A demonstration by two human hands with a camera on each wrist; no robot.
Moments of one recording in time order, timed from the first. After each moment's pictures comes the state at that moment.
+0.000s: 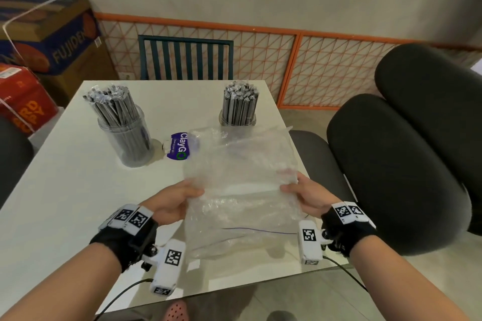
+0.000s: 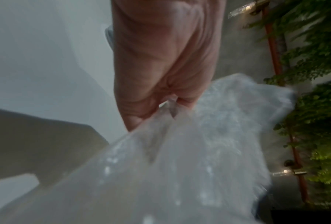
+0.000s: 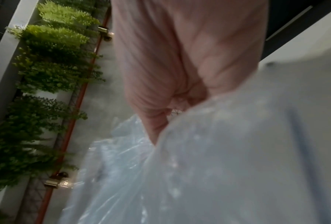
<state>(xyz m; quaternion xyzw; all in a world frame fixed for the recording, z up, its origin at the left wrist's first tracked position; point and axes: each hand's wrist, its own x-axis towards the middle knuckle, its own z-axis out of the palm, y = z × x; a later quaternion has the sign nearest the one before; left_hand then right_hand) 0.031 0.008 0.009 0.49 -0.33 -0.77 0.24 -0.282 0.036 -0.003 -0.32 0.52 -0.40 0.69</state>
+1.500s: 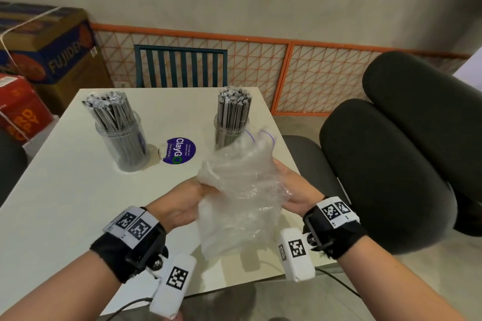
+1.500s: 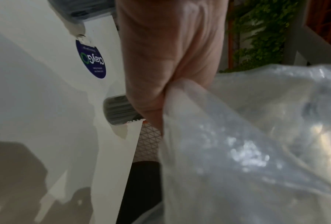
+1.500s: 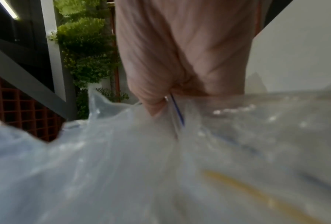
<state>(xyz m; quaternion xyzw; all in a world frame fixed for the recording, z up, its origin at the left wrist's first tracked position) -0.009 0.046 0.070 0.36 -0.40 -0.80 0.26 -0.217 0.061 0.077 -0.40 0.41 -0.42 0.71</state>
